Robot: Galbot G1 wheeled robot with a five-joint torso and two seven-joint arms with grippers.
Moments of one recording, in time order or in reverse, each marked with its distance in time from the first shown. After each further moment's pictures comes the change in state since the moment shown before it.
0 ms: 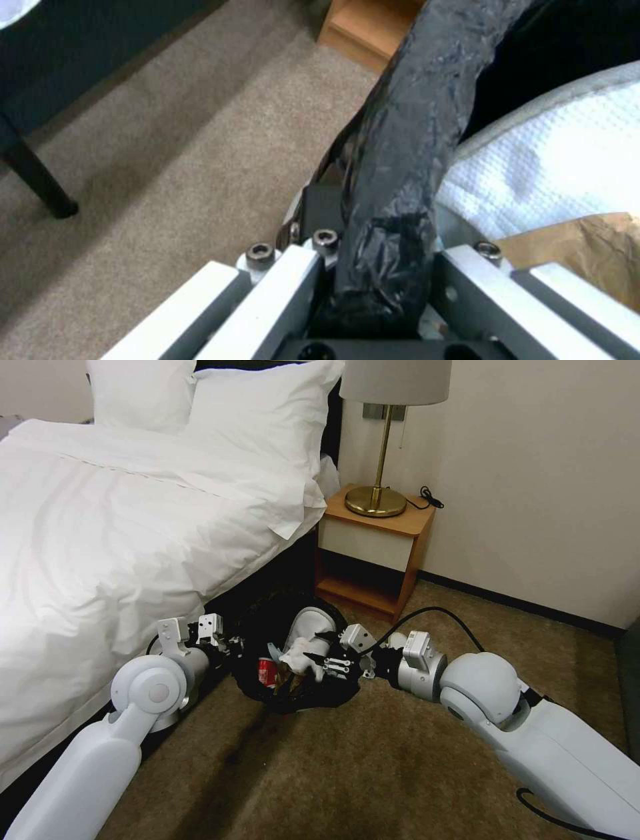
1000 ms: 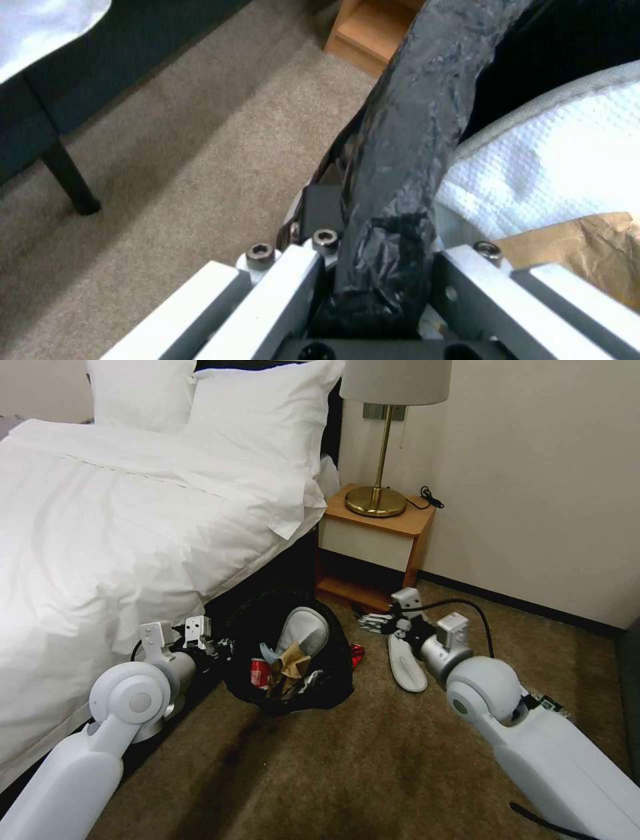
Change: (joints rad) left arm 0.088 0.033 -0.092 -0.066 -0.007 0.000 0.027; right arm -0.217 0.070 0.231 -0.120 0.113 0.191 0.494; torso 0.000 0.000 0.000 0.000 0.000
